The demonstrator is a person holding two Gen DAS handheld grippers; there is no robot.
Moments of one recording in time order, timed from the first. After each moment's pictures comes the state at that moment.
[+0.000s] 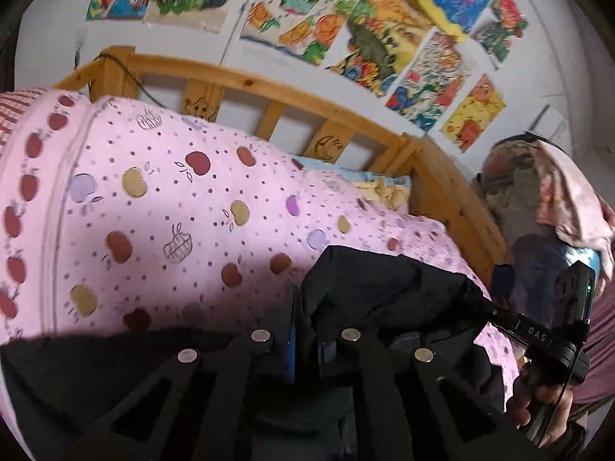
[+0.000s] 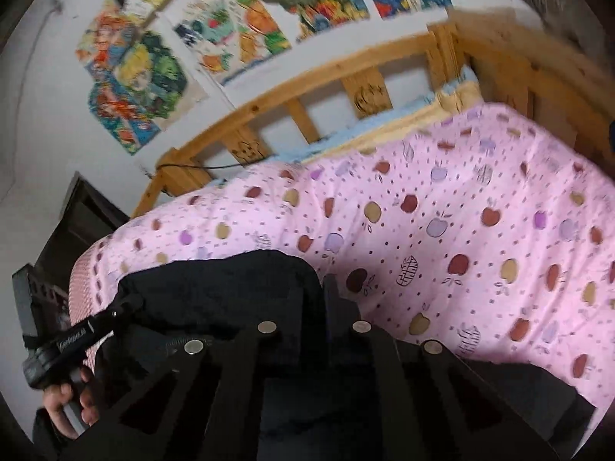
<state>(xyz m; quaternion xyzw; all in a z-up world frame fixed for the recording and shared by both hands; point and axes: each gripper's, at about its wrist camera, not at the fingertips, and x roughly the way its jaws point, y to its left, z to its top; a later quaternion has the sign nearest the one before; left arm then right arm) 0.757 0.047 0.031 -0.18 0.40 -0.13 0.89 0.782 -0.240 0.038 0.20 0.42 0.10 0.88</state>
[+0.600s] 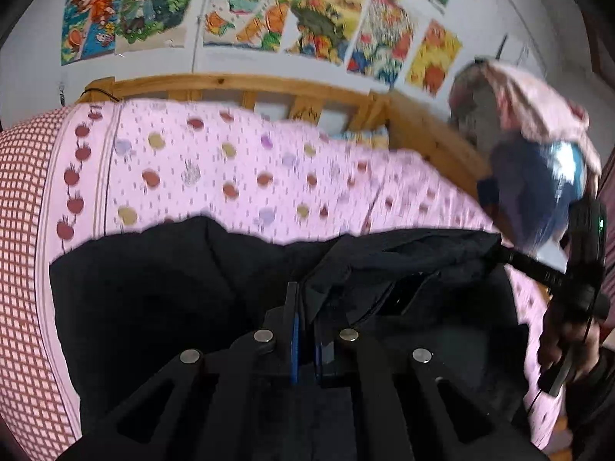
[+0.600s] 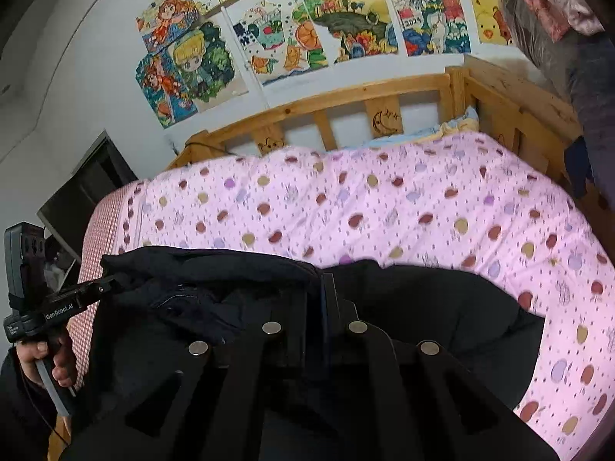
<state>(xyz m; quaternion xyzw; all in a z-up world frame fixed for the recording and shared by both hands) 0.653 0.031 0.034 -0.06 0.42 -0.15 0.89 0.663 -0.261 0.063 0.12 0.39 0.12 0.90</state>
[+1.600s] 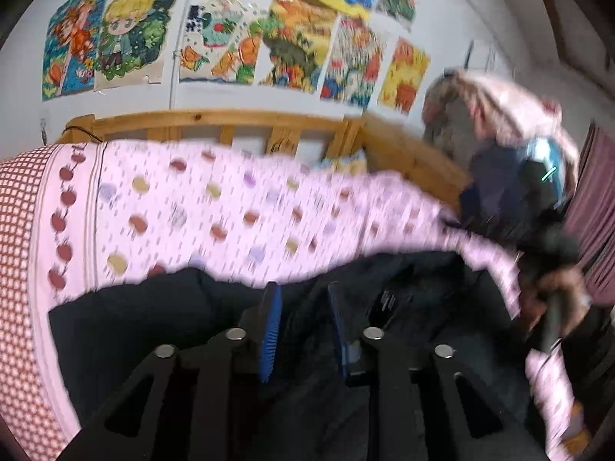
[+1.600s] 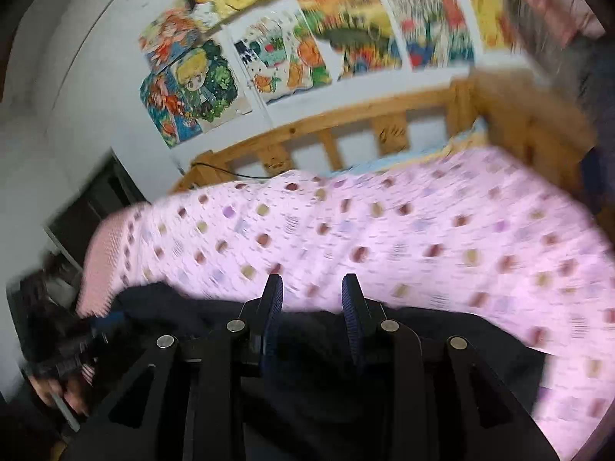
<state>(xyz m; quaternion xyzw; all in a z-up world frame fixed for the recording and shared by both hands) 0.665 0.043 0.050 -0.07 0.34 -0.20 0.92 0.709 -0.261 0.063 0.17 0.37 0.15 0.90</state>
